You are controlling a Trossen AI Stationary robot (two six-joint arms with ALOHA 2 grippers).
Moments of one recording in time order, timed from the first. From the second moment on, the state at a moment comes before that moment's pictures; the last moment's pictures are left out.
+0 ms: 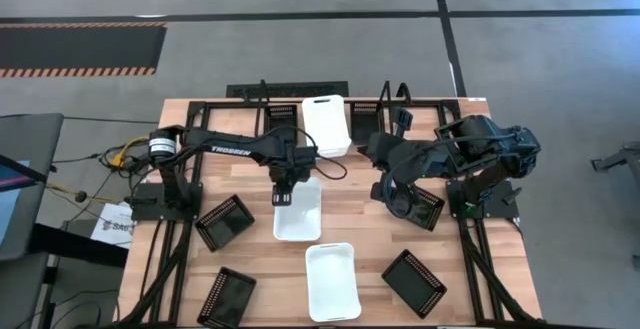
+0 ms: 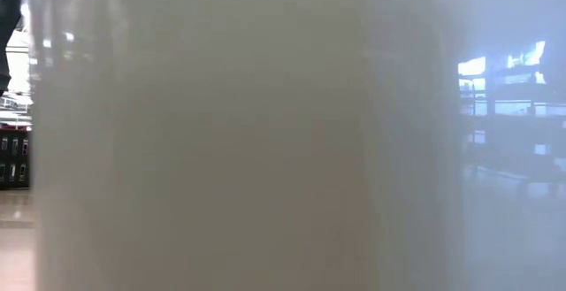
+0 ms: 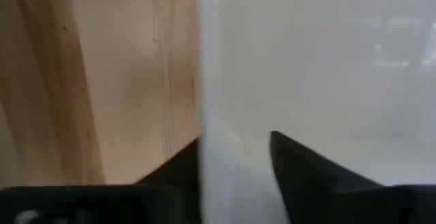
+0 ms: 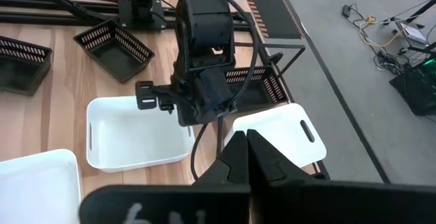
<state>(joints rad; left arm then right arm) 0.16 1.83 1.27 -0.94 0.04 0.13 0.32 1.71 2.33 -1.42 0.63 0.21</state>
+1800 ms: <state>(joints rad) 0.57 1.88 2.05 -1.04 0.02 0.33 0.32 1.68 2.33 -1.48 0.76 0.26</state>
